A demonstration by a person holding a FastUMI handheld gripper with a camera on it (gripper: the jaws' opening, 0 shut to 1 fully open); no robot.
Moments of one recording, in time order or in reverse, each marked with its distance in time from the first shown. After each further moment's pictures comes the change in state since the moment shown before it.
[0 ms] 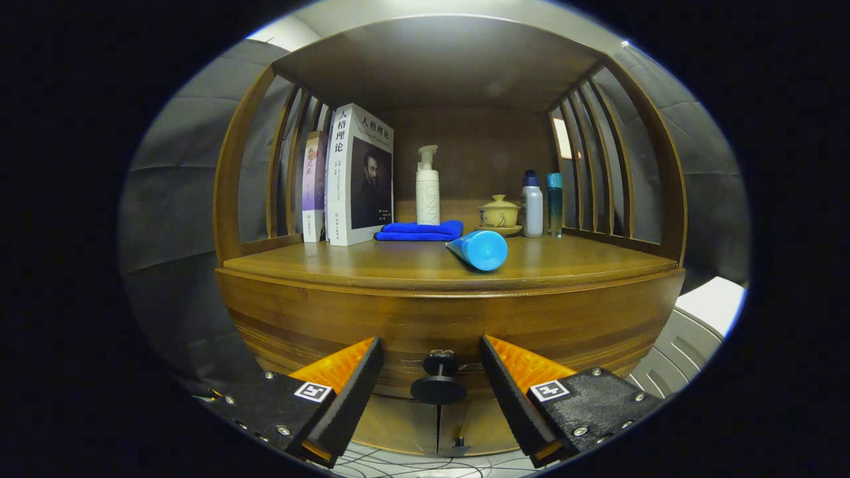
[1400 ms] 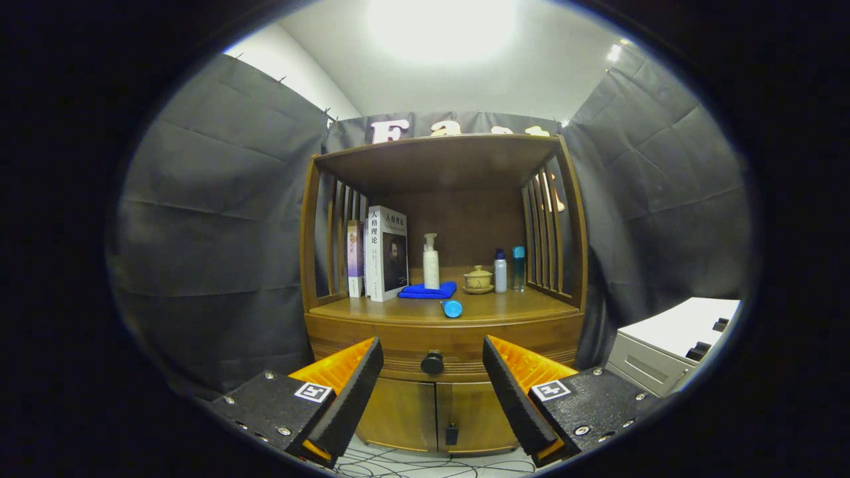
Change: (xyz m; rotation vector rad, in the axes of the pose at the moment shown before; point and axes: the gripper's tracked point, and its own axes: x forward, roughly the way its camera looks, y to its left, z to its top) arm -0.211 -0.022 0.078 -0.004 -0.228 -0.003
